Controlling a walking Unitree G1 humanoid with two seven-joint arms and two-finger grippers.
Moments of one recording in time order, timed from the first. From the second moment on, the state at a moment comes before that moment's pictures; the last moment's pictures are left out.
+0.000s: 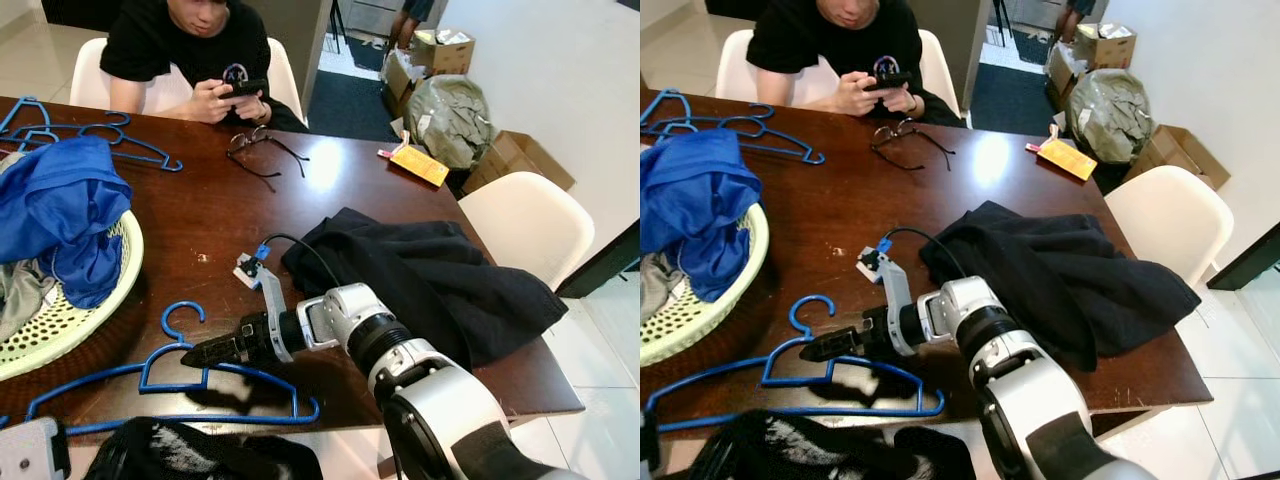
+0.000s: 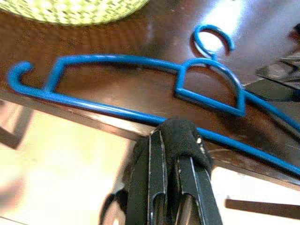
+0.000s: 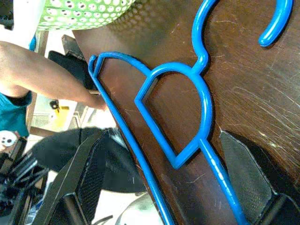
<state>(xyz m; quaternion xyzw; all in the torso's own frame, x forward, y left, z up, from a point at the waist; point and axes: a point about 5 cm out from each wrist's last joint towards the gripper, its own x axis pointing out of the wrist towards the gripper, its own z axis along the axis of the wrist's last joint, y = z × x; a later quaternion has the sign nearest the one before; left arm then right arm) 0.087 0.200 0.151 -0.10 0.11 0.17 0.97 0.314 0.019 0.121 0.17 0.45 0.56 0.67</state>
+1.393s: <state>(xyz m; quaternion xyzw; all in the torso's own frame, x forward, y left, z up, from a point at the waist) 0.119 0.270 0.168 0.04 0.02 0.28 0.96 0.300 0.019 0.125 0.25 0.51 0.57 0.59</state>
